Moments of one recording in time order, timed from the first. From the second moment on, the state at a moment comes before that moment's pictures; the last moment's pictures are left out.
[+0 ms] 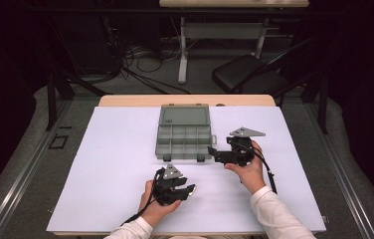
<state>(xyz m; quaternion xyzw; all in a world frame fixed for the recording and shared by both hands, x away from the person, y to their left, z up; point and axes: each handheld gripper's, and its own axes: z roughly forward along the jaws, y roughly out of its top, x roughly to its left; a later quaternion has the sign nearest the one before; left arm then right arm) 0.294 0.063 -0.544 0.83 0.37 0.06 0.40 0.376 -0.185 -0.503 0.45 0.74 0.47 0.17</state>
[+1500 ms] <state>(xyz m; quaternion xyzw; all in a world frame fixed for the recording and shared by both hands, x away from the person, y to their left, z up) 0.286 0.044 -0.561 0.84 0.37 0.10 0.38 0.378 -0.186 -0.507 0.46 0.73 0.47 0.17</state>
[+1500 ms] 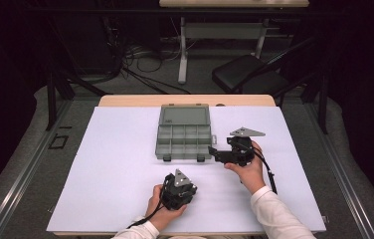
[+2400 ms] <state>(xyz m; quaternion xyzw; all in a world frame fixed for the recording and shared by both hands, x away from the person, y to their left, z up) 0.285 0.043 -0.562 0.83 0.40 0.09 0.38 0.379 -0.186 -0.508 0.46 0.74 0.47 0.17</state>
